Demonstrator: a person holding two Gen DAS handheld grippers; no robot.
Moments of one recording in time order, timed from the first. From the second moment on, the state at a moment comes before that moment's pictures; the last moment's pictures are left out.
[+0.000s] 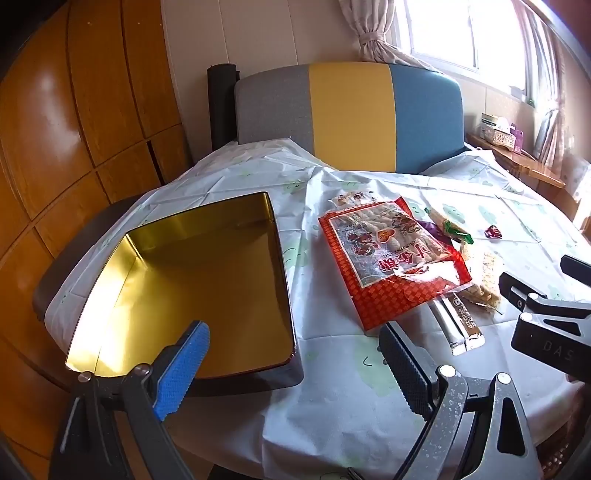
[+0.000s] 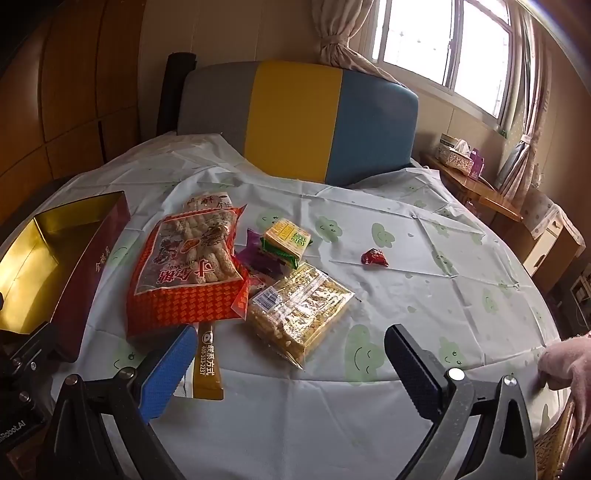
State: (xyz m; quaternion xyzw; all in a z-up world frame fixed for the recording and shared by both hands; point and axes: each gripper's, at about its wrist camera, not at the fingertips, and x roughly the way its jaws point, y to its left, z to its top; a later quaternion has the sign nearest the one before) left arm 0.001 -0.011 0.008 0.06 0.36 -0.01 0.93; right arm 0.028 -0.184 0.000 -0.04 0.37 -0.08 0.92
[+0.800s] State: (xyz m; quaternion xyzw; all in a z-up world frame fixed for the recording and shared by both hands) left arm 0.012 -0.031 0.013 0.06 0.37 -0.05 0.93; right arm 0.057 -0.228 0.039 -0.08 0.37 -0.08 0.92
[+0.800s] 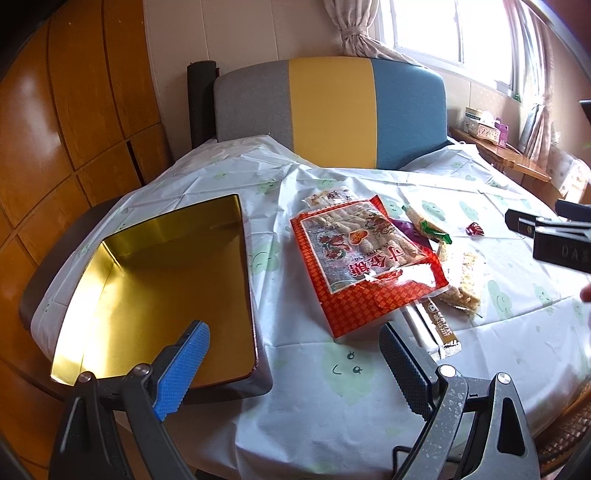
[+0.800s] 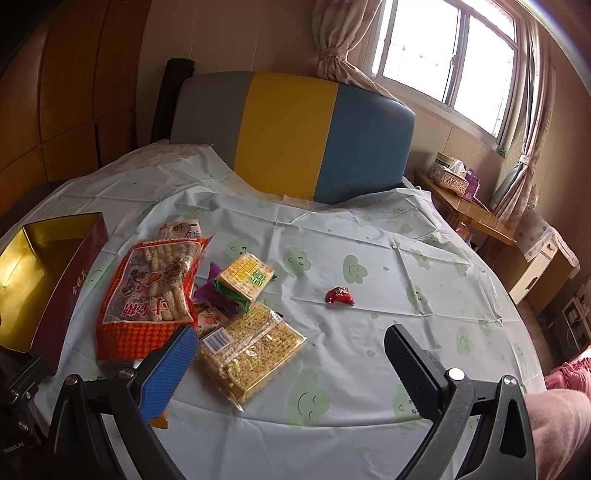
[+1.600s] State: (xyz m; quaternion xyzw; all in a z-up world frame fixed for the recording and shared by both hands) left arm 0.162 -0.083 -0.019 -0.01 0.51 -0.13 0.85; right arm 0.112 -0.320 0.018 0.06 0.41 -0.06 0.91
